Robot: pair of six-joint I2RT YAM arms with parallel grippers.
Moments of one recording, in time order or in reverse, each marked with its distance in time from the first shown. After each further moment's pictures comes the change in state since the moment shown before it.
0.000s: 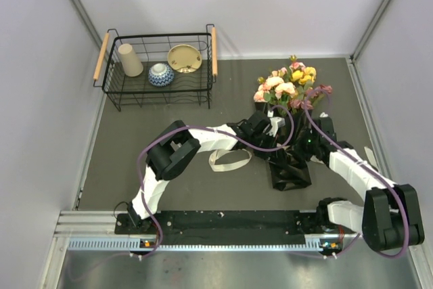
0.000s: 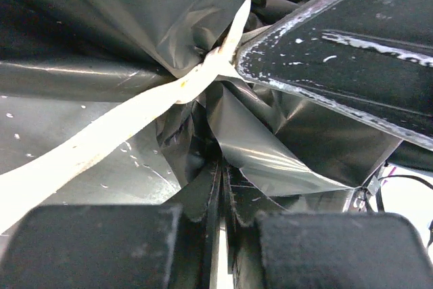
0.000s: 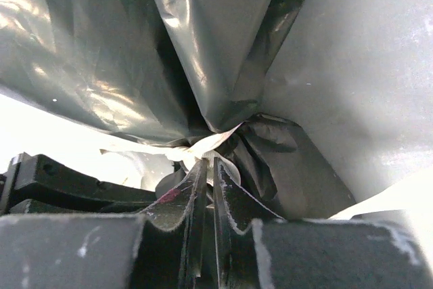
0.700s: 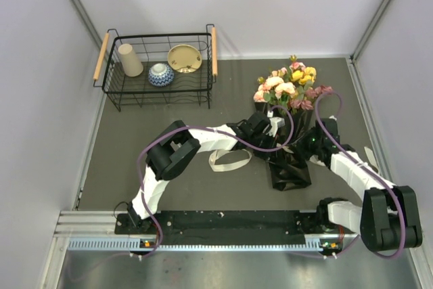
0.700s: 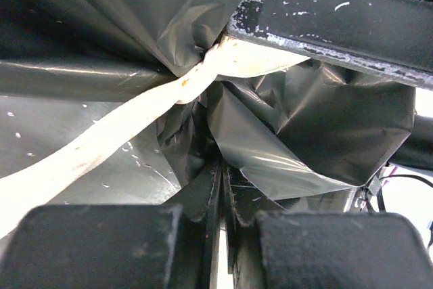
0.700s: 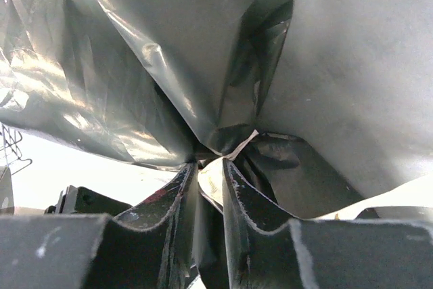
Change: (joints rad) left arm 0.000 -0.001 -0.006 0.005 0.000 0.000; right arm -0.058 -0.024 -0.046 0.090 -0.011 0.180
